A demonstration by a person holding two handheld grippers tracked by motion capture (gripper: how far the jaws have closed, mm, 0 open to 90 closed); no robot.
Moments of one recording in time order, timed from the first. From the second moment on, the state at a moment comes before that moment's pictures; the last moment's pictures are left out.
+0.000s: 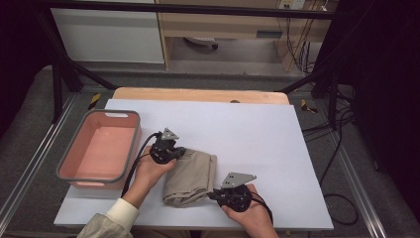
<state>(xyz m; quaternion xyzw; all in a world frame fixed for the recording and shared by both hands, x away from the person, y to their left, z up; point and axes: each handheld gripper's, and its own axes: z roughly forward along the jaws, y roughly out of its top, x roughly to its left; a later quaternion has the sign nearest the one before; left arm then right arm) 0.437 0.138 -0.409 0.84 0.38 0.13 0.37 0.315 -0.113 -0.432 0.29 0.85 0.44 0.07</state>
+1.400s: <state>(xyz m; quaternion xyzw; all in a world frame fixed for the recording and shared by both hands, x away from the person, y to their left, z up) 0.472 0.108 -0.334 0.84 0.35 0.14 0.38 0.367 -0.131 -0.379 0.29 0.83 0.46 0.06</state>
